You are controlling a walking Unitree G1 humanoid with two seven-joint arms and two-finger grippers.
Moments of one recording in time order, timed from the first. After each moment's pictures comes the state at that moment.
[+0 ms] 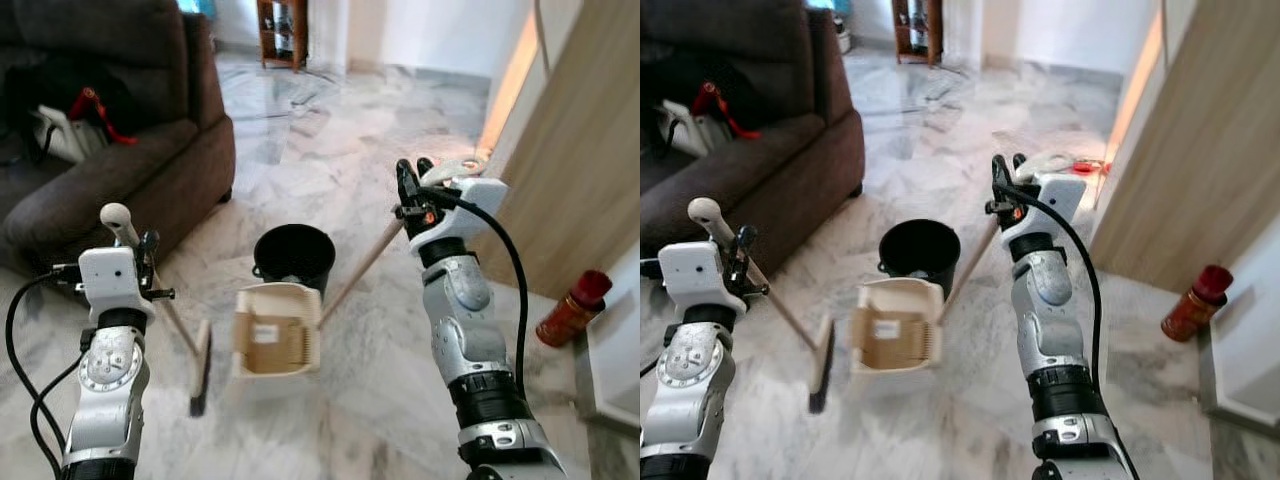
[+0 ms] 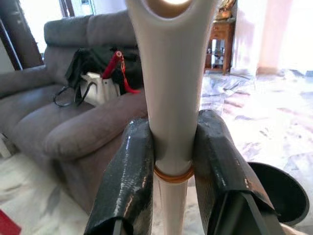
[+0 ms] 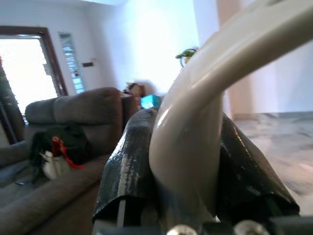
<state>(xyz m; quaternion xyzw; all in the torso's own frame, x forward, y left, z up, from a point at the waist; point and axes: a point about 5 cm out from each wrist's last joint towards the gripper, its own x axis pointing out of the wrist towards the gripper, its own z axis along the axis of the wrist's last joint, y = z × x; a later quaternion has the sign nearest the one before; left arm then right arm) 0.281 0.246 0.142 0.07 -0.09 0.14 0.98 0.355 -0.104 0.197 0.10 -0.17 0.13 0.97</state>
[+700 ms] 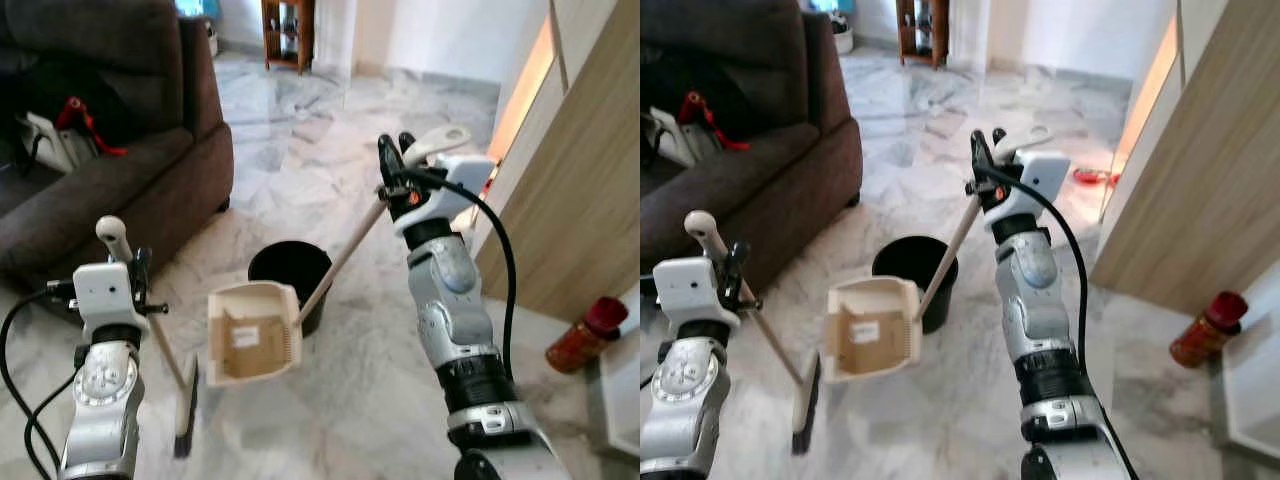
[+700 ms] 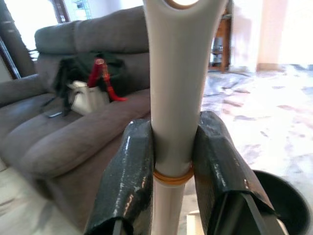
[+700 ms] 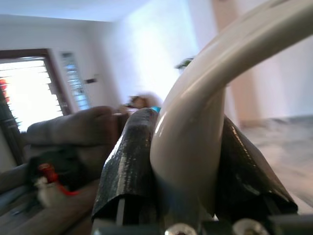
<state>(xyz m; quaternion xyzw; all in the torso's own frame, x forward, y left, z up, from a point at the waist) 0.277 0.231 0.136 0.07 -0.09 0.12 0.99 0.357 -0.116 0.208 0.11 -0.19 0.12 0.97</state>
